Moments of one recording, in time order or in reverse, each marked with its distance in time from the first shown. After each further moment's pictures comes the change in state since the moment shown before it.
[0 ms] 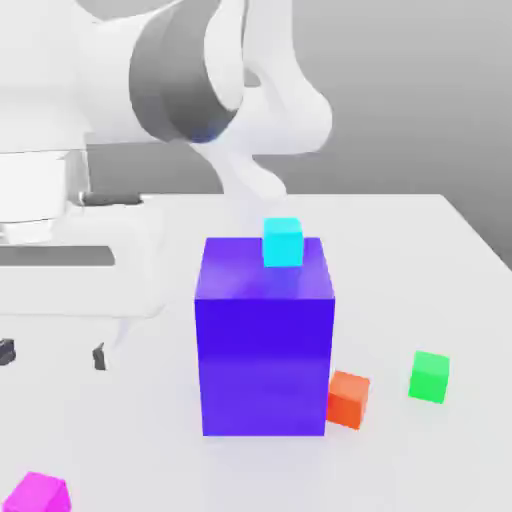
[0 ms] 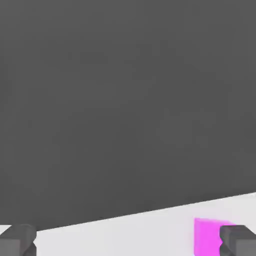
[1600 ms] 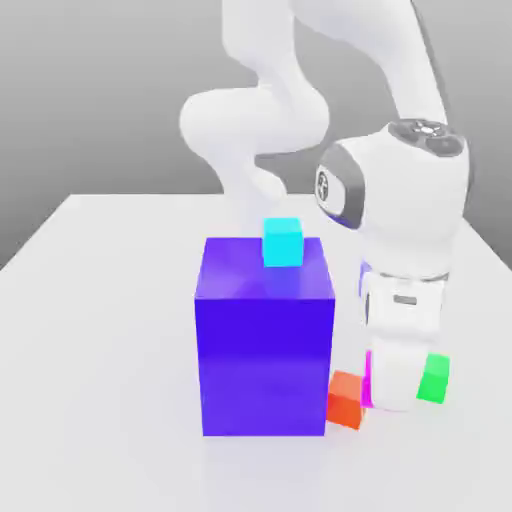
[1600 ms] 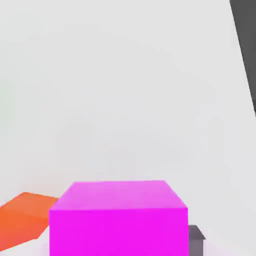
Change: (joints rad) arm 0.397 -0.143 0.402 -0.423 -0.266 0.128 -0.781
